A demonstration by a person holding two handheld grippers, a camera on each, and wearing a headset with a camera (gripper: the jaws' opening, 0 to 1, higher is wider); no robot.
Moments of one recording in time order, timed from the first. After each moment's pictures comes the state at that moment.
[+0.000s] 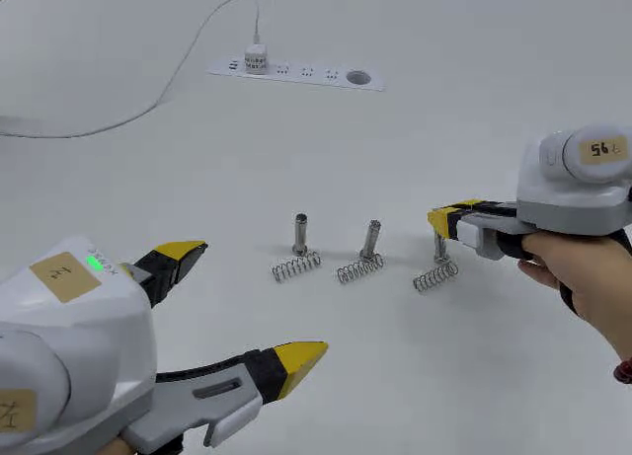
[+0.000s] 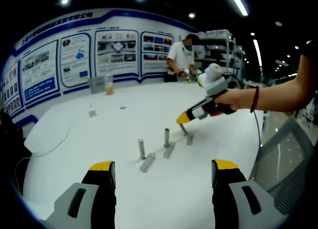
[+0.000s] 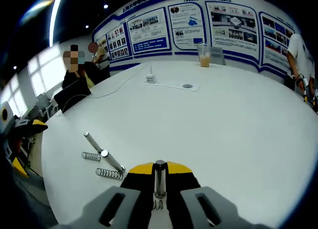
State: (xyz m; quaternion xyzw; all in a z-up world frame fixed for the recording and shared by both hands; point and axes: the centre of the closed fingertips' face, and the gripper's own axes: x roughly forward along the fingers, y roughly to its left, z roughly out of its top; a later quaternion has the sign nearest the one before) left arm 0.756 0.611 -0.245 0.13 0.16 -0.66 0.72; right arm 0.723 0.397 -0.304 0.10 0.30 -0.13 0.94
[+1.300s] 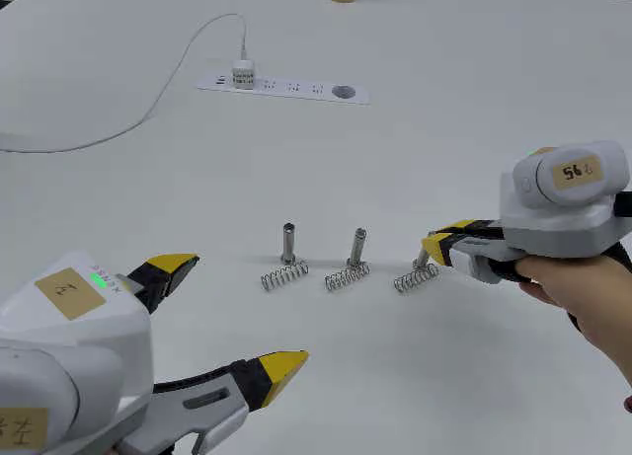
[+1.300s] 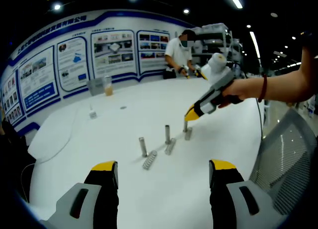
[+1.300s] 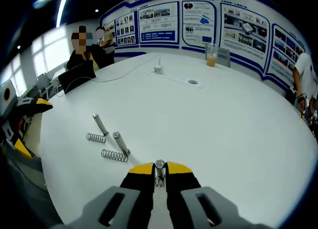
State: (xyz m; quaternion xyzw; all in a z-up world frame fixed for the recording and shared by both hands) left arm 0.756 0.615 -0.248 0.17 0.15 -0.66 0.72; right arm 0.702 0.411 -0.302 0.05 0.35 -0.11 0.93
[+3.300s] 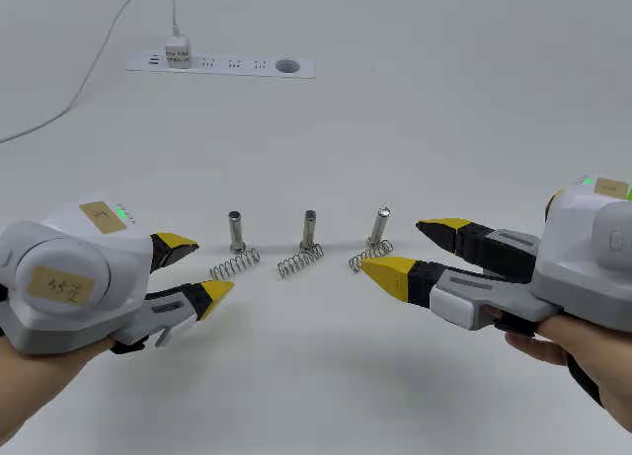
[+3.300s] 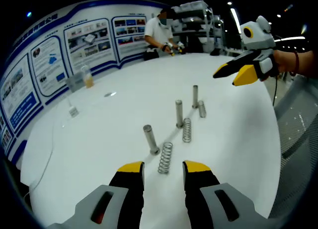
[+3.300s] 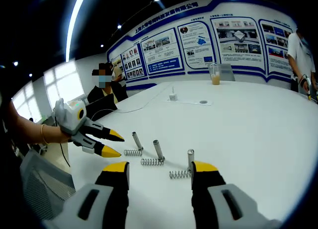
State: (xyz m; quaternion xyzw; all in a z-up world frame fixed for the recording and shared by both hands) left arm 0.798 0.555 -0.319 0.27 0.16 -0.70 0.64; right arm 0.669 0.469 -0.258 0.12 0.20 -0.07 0.97
